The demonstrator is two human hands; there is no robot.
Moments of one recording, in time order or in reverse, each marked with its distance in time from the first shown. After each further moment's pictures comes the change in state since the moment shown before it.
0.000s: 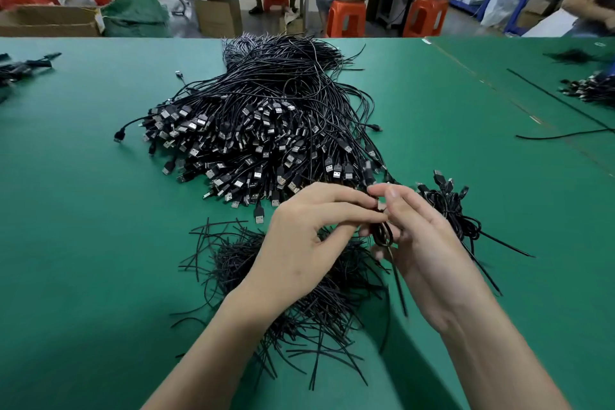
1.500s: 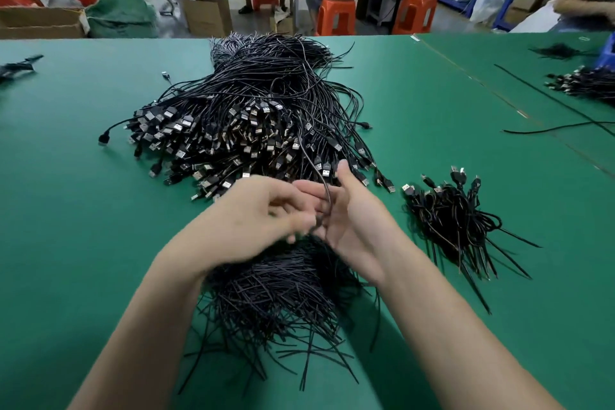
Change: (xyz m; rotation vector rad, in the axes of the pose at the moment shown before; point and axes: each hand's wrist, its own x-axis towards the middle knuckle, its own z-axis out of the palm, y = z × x) left_hand 0.029 -0.007 -0.056 -0.014 -0.416 -0.550; right_hand 0.054 0.013 0.042 0.234 -0.075 0.381
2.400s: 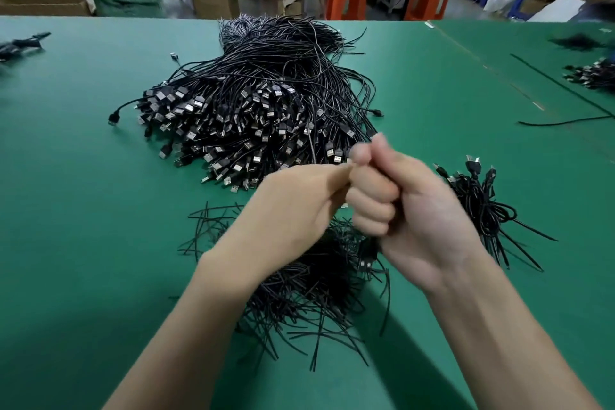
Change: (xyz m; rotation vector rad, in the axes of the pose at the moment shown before) left_hand -0.007 0.015 0.032 0.453 0.278 0.487; right_hand -0.060 -0.023 0.006 0.058 -0.354 -0.260
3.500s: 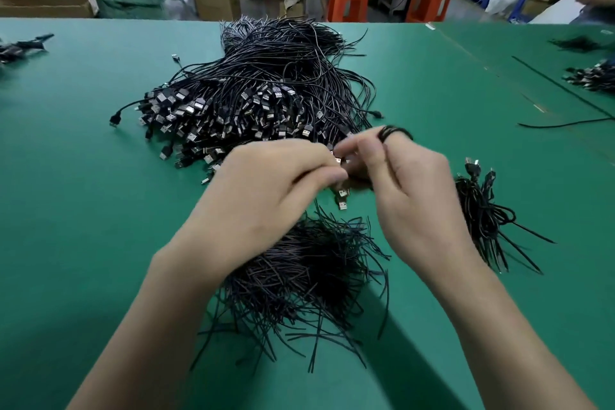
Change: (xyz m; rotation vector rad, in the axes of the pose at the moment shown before) left_hand -0.001 -0.001 -0.036 -0.019 0.090 -0.005; right_hand 0.002 -0.003 -0.008 -1.261 0.307 -0.523
